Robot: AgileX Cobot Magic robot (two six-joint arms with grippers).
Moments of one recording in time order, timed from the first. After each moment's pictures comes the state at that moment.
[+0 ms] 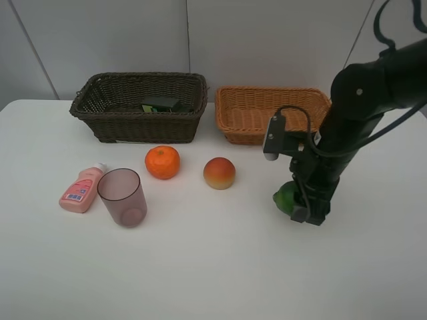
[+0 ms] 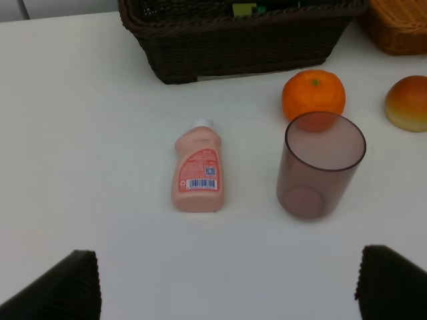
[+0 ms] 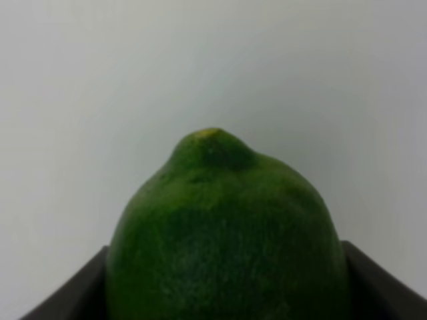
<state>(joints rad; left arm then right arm) -0.06 -0.01 -0.51 -0.07 1.06 0.04 0.48 1.72 -0.93 -0.03 0.77 -0.75</state>
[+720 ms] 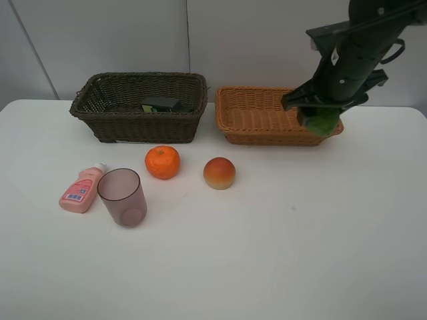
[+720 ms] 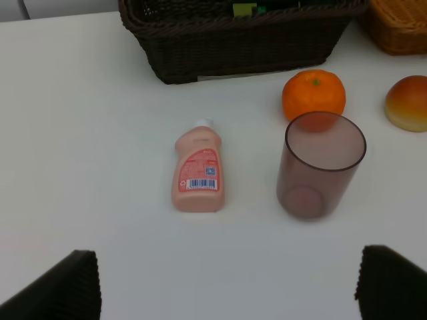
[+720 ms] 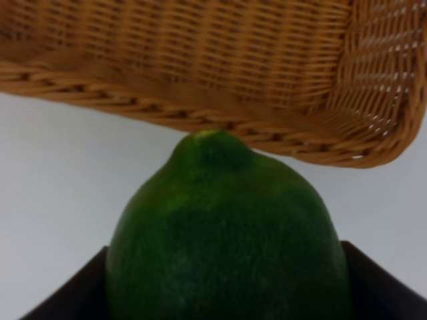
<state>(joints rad) -0.06 -0.01 -0.51 -0.07 1.06 0.04 0.39 1.71 -1.24 -0.41 0.83 0.40</state>
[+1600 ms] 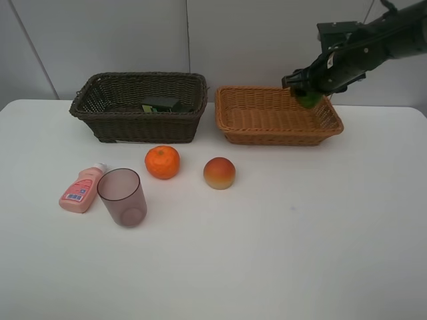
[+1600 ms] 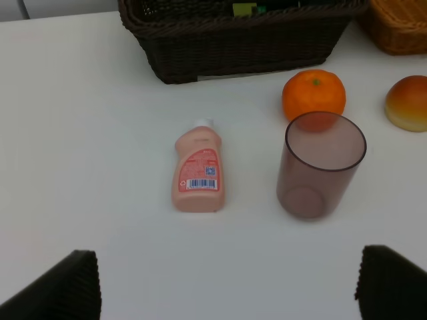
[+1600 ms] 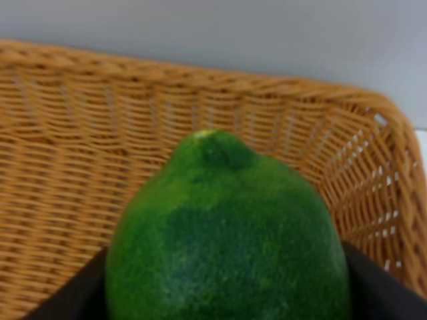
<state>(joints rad) -0.06 -0.01 -0.51 -0.07 1.06 0.04 0.19 1.98 -1.34 -0.45 0.27 0.42</state>
